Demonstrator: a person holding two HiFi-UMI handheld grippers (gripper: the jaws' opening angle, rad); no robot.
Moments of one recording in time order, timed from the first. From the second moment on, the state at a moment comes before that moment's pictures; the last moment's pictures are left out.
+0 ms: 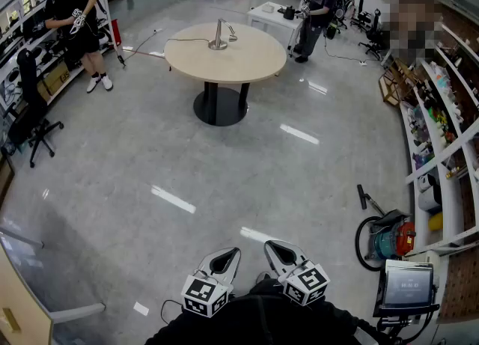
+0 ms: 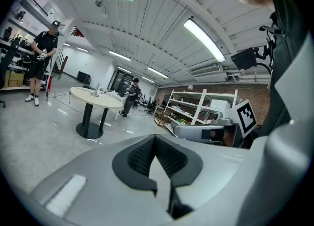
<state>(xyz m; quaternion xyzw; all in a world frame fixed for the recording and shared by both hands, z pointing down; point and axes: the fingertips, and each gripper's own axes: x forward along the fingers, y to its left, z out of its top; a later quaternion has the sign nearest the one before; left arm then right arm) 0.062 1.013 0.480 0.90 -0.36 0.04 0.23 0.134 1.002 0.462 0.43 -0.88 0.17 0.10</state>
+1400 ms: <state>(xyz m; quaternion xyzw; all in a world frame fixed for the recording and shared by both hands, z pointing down) 0.170 0.764 0.473 0.87 -0.44 0.10 0.19 0.242 0.736 0.473 0.35 -0.91 0.21 0.03</state>
